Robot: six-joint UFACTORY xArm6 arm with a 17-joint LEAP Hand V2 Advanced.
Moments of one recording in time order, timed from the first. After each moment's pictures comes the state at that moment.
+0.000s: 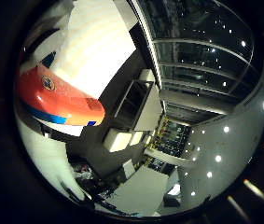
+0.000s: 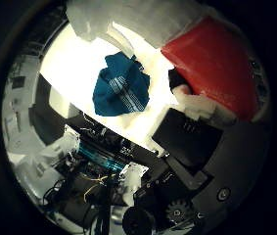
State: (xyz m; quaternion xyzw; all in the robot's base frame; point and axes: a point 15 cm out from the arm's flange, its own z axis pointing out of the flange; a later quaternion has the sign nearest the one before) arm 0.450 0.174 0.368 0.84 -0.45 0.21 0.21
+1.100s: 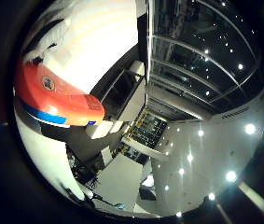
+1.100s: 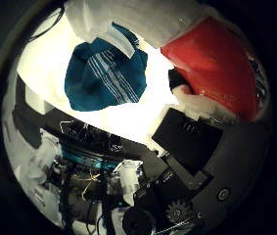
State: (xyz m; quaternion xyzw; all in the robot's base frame) arm 0.456 0.207 0.279 0.82 -0.43 0.21 0.32
